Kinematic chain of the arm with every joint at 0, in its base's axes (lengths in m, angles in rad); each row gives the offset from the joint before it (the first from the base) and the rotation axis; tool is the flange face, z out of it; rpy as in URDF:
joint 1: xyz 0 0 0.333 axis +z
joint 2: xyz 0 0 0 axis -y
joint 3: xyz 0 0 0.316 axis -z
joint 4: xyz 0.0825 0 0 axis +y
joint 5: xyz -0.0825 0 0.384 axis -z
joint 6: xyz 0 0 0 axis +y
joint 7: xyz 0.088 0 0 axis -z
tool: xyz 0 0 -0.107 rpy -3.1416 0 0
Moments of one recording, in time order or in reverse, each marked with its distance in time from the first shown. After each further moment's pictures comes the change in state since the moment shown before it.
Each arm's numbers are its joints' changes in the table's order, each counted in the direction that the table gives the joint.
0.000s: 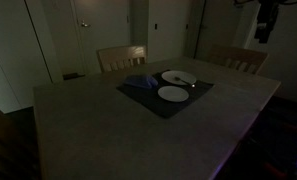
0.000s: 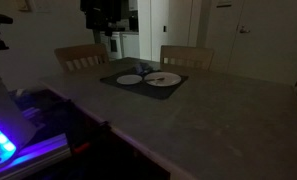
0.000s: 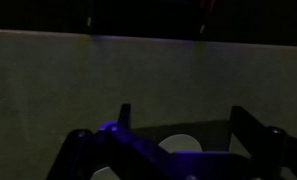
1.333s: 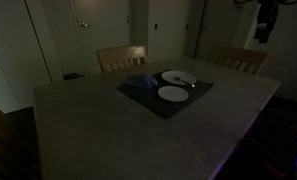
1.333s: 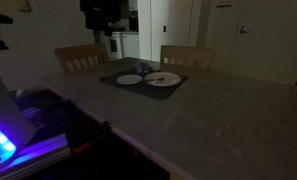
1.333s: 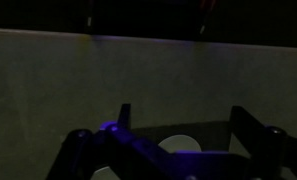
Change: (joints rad) arm 0.000 0.000 -0.009 0.000 0.000 0.001 0.000
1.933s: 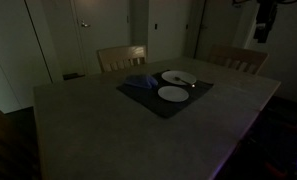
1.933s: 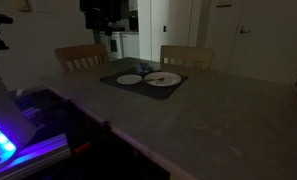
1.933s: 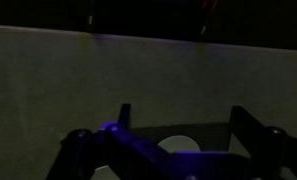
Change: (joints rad) arm 0.001 -0.010 -0.016 -0.006 0.000 -0.001 -0.005
